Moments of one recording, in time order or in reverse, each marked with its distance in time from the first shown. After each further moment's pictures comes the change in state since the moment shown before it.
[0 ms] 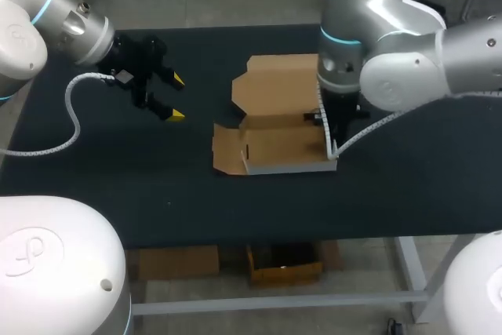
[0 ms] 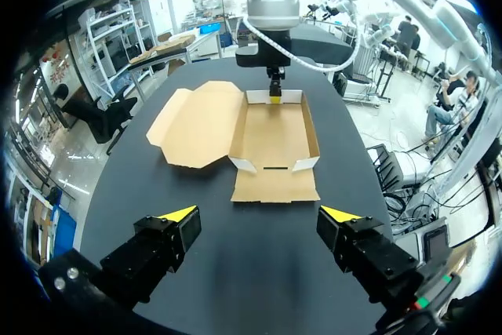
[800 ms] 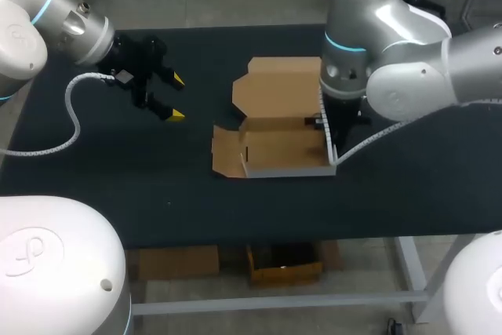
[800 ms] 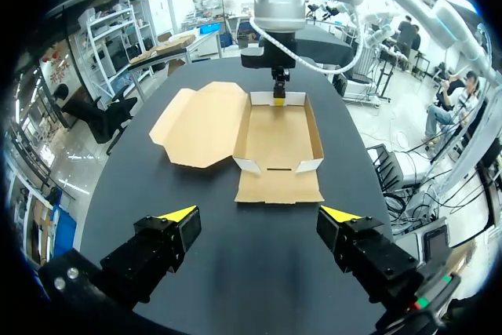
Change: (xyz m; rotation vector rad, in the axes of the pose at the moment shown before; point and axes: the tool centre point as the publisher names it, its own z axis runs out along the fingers) left arm 0.000 0.000 0.000 0.000 0.000 0.000; right arm 0.001 -0.009 0.006 -0.010 0.022 0.013
